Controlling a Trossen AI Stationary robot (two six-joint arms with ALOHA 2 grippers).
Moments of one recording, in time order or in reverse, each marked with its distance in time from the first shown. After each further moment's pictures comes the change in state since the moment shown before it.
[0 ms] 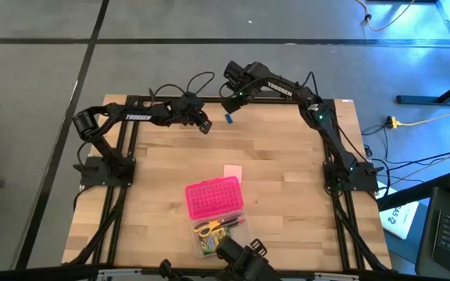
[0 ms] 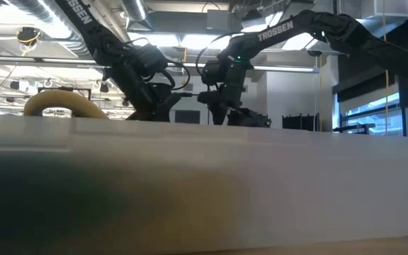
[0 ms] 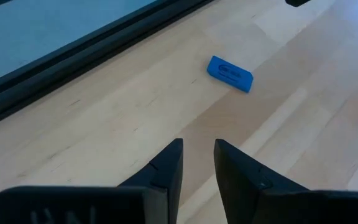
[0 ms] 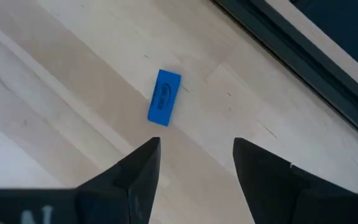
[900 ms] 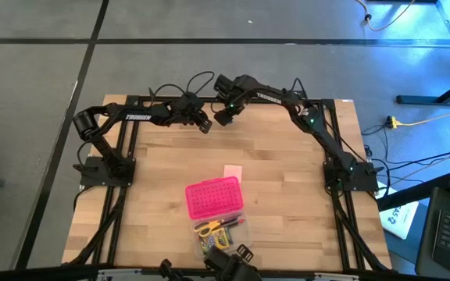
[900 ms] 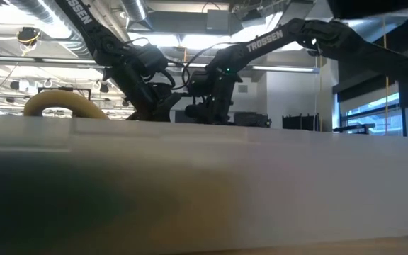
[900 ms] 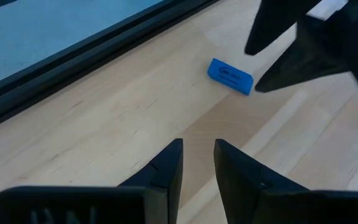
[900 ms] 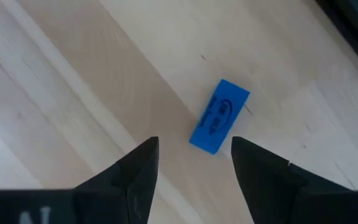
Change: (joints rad) left arm 0.000 0.000 0.000 0.006 -0.001 -0.002; right arm 0.079 0.097 0.000 0.102 -0.016 -0.088
